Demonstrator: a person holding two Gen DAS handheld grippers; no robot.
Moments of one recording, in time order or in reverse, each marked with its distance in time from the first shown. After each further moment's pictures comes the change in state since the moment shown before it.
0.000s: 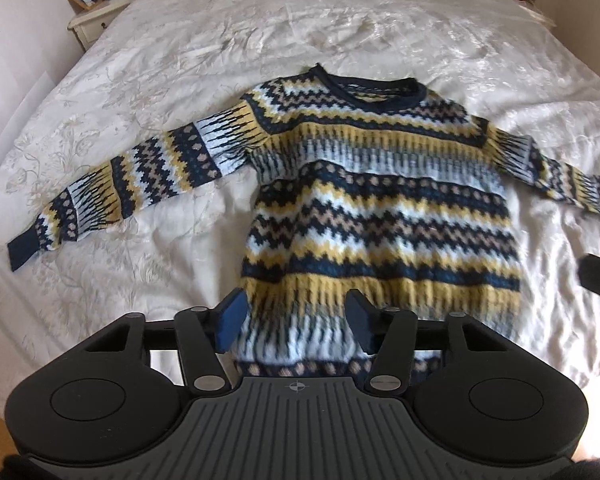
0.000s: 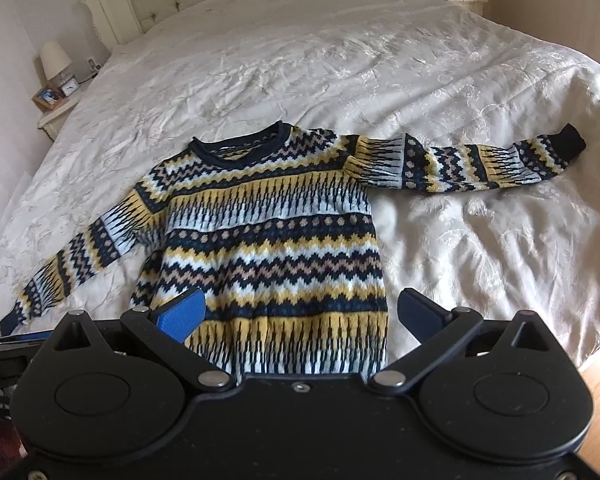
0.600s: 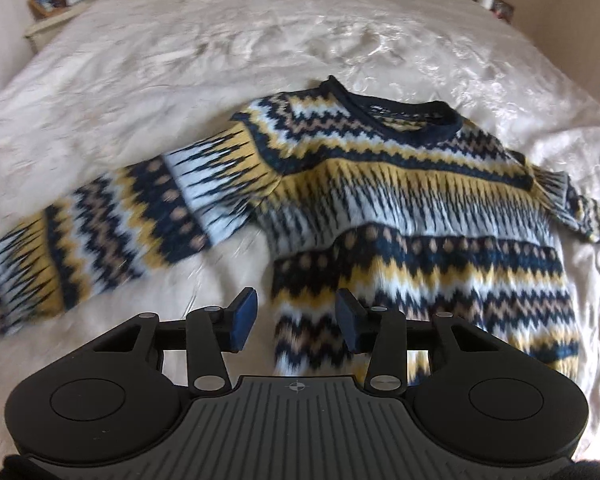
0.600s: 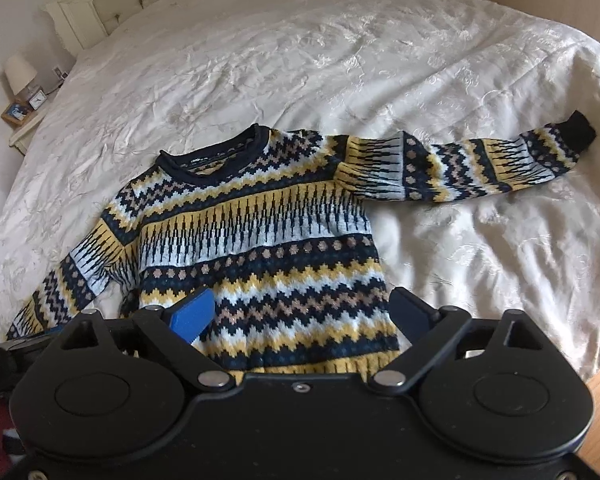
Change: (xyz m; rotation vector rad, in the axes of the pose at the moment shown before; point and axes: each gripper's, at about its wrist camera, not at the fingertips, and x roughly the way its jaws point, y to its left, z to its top) left arm 0.130 0.061 0.062 0.042 -0.078 -0.166; right arm 0.060 0.003 0.048 0.083 0.056 -0.046
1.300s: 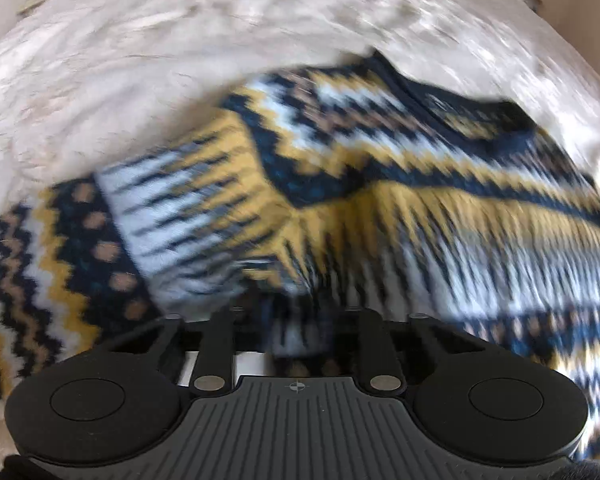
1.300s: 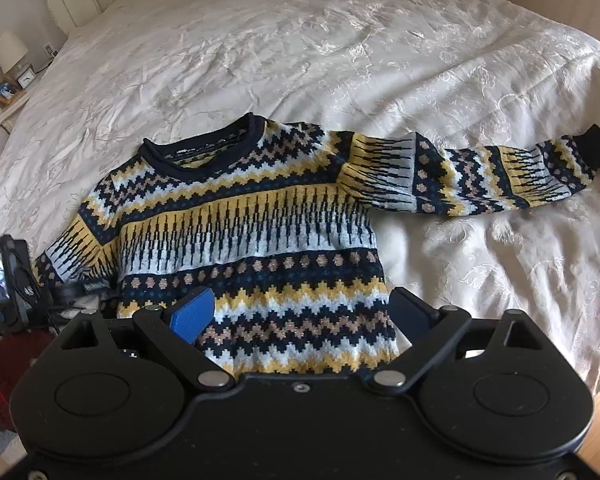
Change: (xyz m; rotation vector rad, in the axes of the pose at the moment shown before) left arm 0.105 0.019 0.046 -0.084 0.047 0.066; right arm 0.042 0.006 0.023 -0.046 0.049 -0.037
